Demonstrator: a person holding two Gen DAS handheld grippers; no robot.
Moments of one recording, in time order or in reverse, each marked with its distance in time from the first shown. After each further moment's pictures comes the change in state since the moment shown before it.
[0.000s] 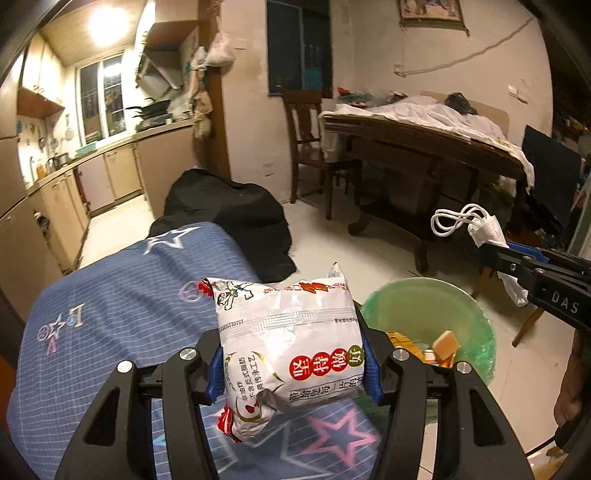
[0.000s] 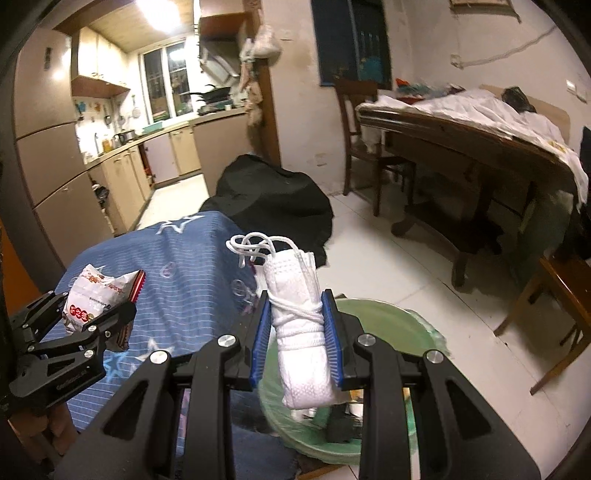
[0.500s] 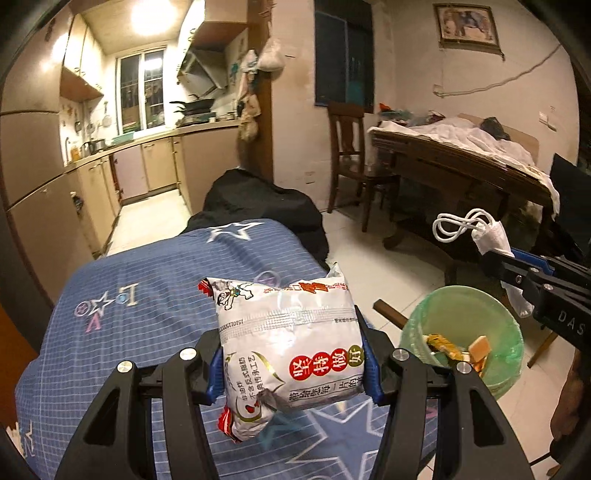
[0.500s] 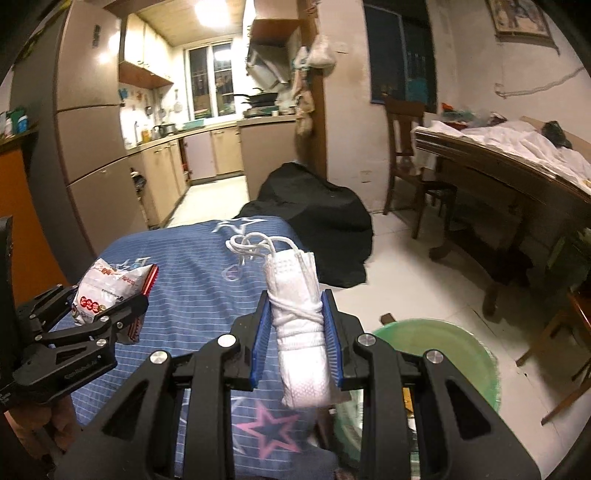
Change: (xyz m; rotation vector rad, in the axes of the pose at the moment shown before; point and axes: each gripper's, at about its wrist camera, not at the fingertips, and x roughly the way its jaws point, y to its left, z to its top) left arm -0.049 0.078 -0.023 -0.108 -0.043 0.111; right arm -0.002 0.094 0.004 -0.115 -0.055 0.105
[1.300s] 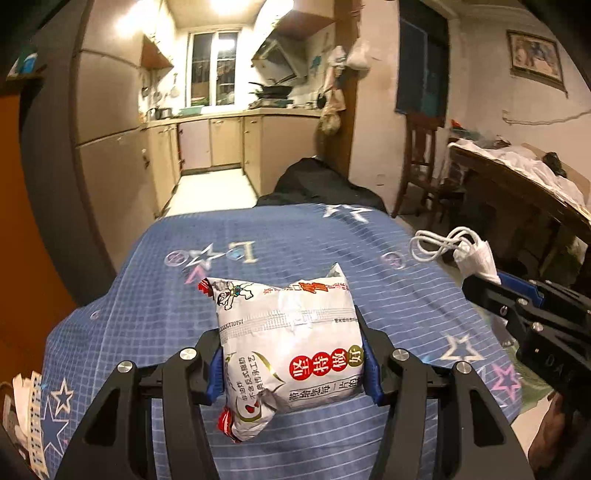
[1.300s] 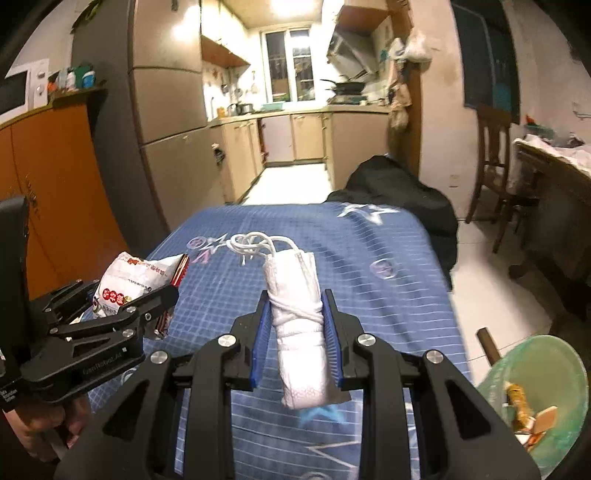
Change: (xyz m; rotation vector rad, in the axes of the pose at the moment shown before) left arm -0.048 0.167 -0.062 -0.184 0.008 0.192; right arm 0.032 0.163 -0.015 -0.137 0.028 0.257
